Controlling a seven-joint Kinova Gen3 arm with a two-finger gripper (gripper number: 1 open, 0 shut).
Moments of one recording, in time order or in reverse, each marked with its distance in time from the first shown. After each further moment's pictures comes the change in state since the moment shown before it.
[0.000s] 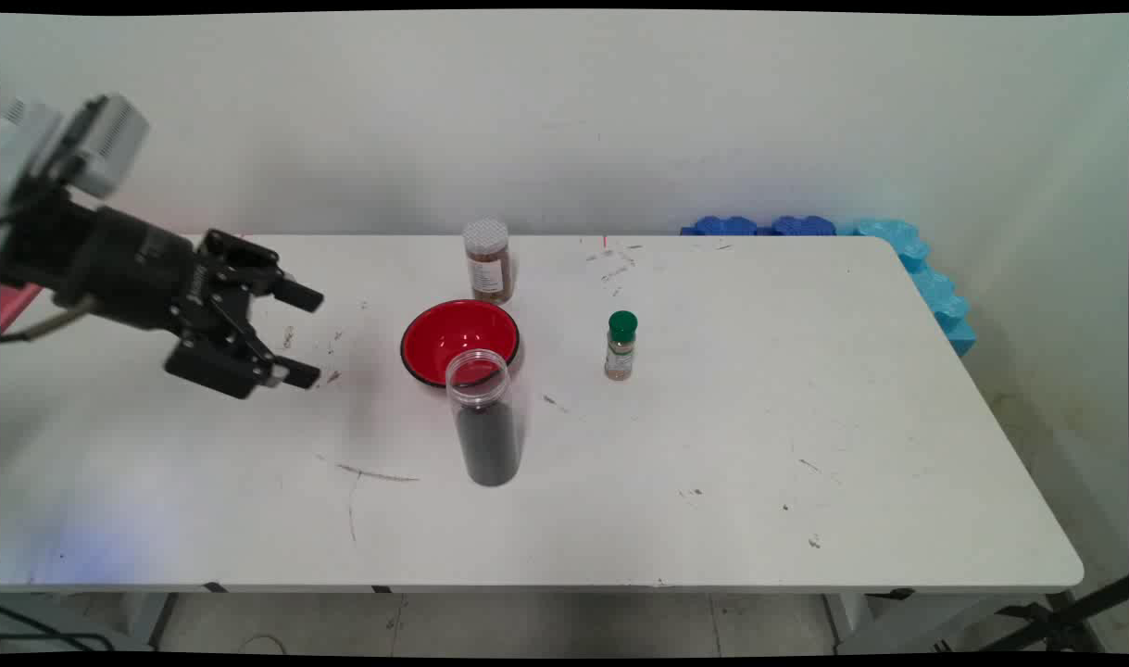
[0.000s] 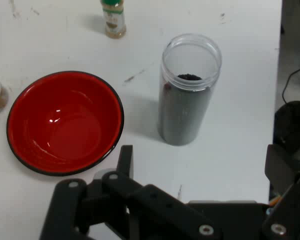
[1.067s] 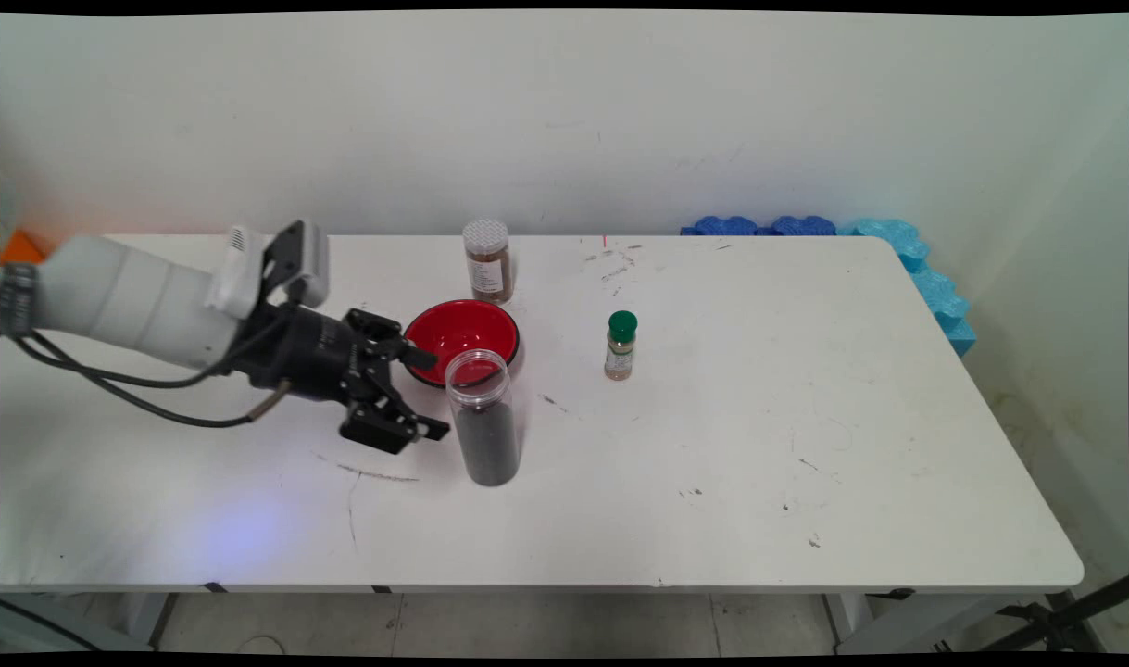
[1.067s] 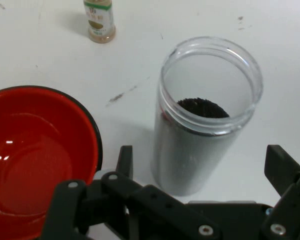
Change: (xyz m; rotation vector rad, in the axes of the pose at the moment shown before) arm -0.013 0.012 0.135 0.000 0.025 -0.030
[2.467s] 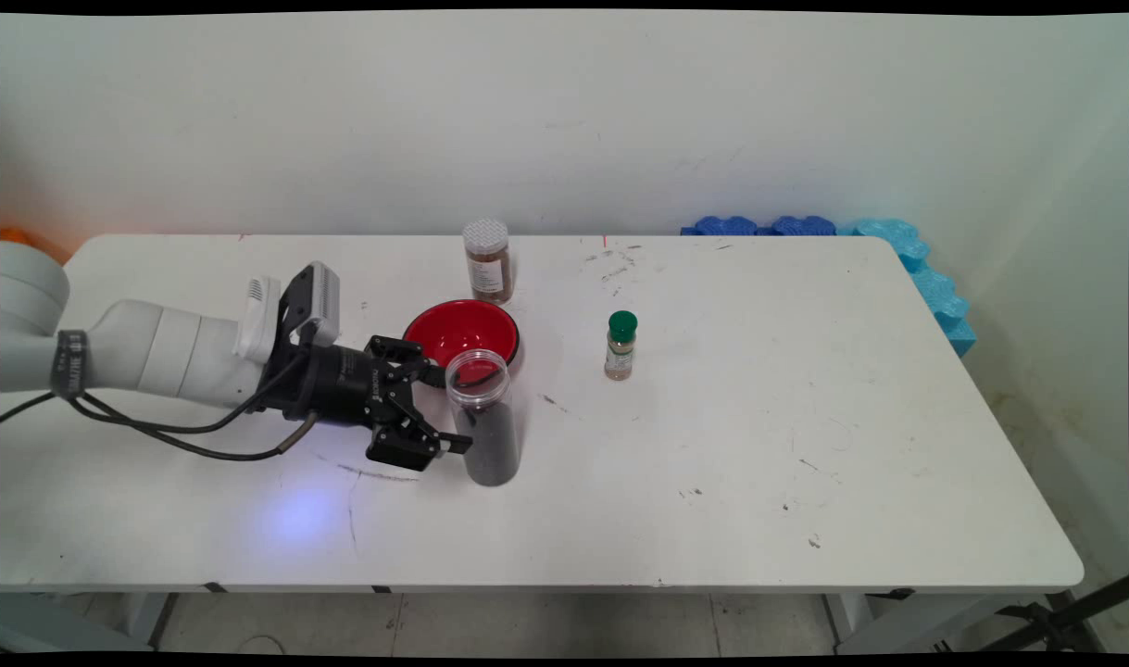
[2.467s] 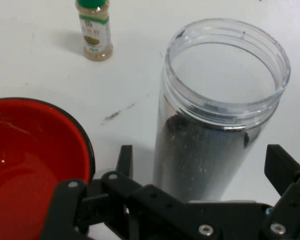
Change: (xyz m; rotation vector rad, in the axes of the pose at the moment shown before) arm -0.048 -0.004 0.038 -0.023 0.140 0.001
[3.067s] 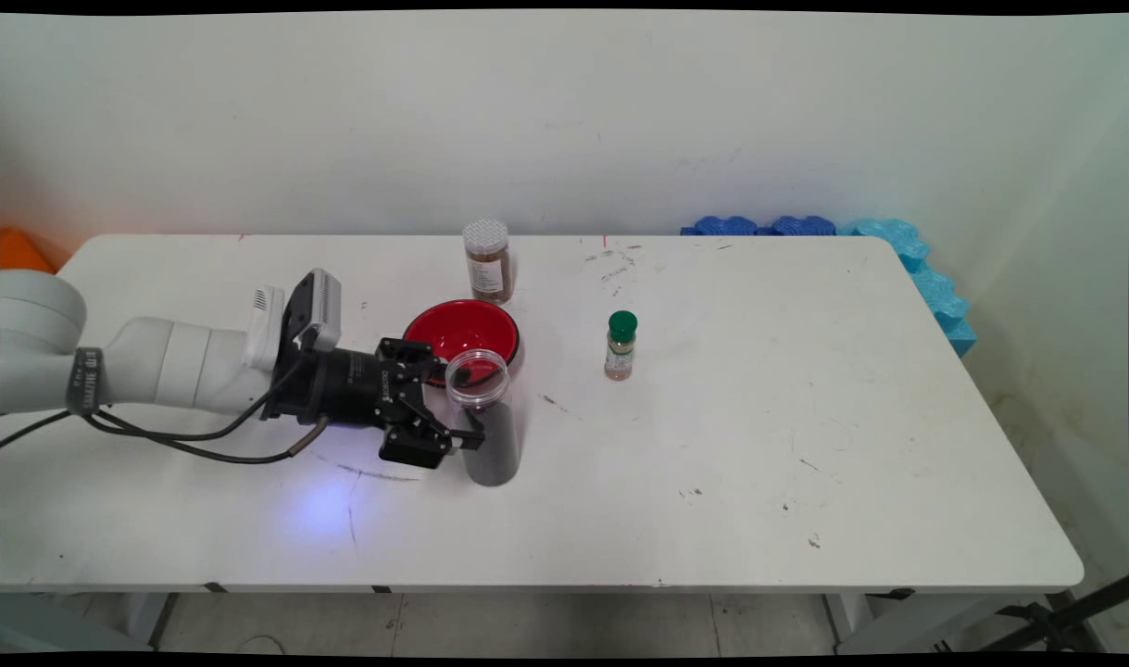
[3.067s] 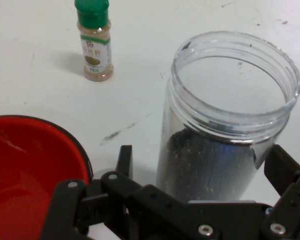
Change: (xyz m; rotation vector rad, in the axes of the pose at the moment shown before) arm -0.016 -0.003 0.013 -0.011 0.084 -0.011
